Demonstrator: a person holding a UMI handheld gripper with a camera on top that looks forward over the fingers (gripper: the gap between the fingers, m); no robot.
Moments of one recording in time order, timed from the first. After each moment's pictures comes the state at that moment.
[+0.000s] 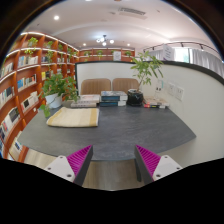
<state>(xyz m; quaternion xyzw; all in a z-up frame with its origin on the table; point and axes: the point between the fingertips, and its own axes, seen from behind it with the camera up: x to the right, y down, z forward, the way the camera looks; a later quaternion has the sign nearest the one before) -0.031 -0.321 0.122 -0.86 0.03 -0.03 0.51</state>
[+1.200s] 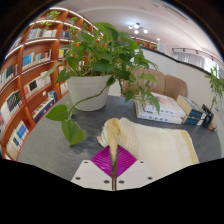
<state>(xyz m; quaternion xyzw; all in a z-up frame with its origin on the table) -0.393 0.053 -0.012 -0.89 -0.08 -0.02 0.45</state>
